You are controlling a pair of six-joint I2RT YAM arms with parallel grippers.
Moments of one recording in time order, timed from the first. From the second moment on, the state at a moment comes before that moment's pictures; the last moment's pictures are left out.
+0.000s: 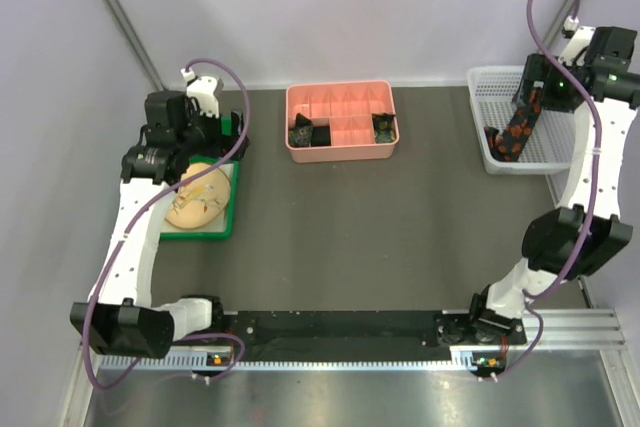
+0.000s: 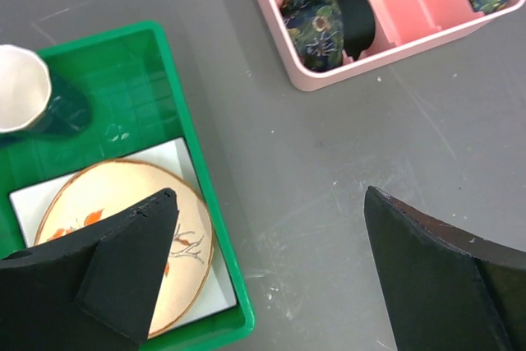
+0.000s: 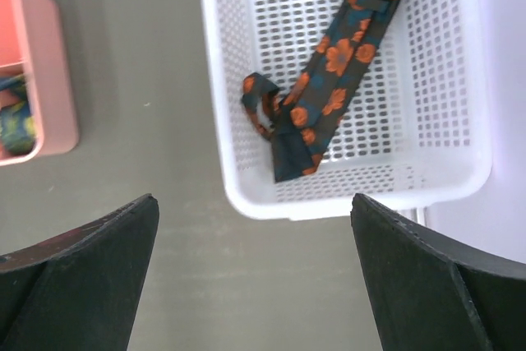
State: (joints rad) left arm -0.06 1.21 1.35 -0.69 0.26 0.06; right arm -0.33 1.66 1.96 -1.03 -0.23 -0.10
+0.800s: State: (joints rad) left arm -0.06 1.36 1.29 -0.67 0.35 0.09; right arm -0.41 2.25 2.06 -0.69 -0.09 -0.07
